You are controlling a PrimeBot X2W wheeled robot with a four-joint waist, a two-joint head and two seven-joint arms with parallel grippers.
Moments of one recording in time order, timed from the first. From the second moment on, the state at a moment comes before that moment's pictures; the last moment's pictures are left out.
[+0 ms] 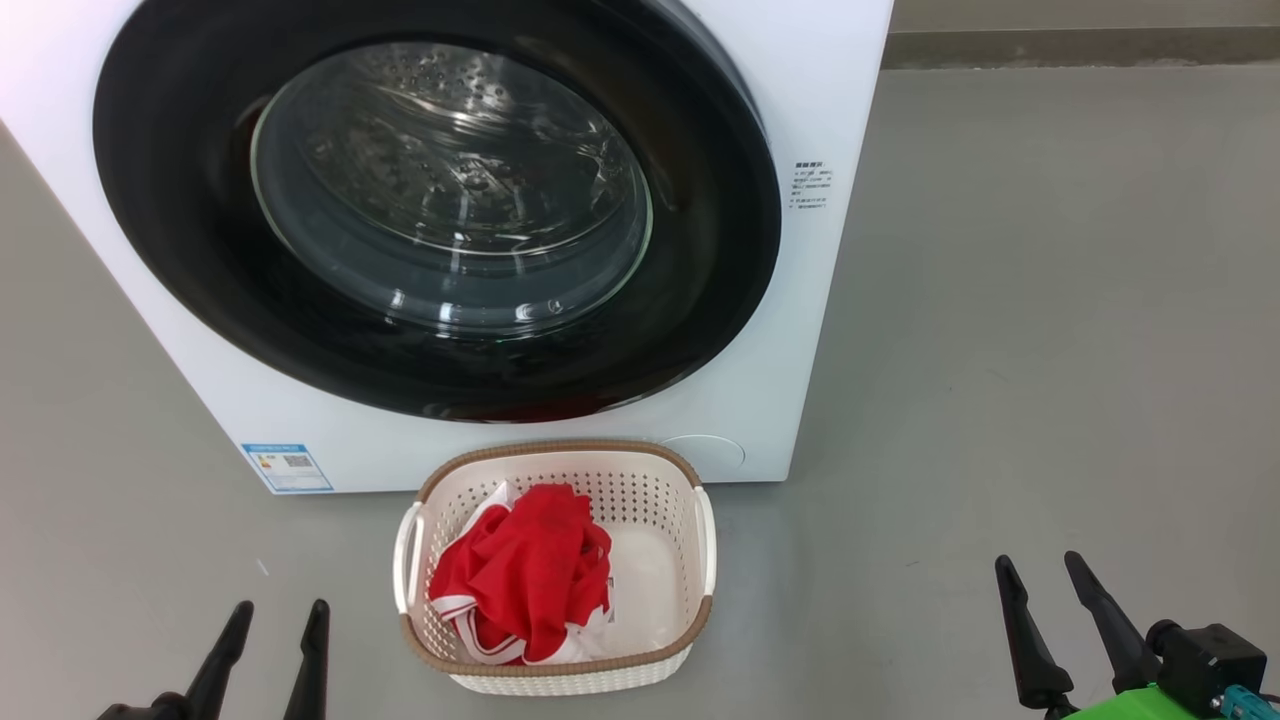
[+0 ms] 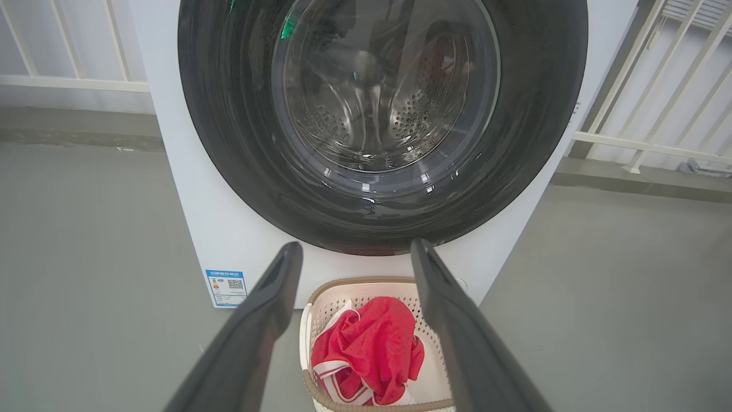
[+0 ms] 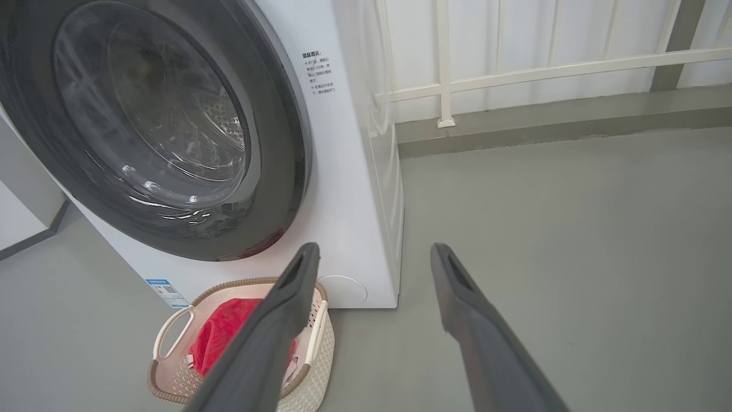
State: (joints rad) left arm 0.04 0.19 0.00 0.23 -0.37 -0.13 -0.25; right arm 0.08 -0.08 -0.02 0.28 0.38 0.13 -0.26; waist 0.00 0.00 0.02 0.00
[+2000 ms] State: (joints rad) left arm 0.06 0.12 0.00 0.29 -0.66 -0.12 -0.16; right arm 0.08 -0.04 -0.05 0.34 0.67 0.13 -0.17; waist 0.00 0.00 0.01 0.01
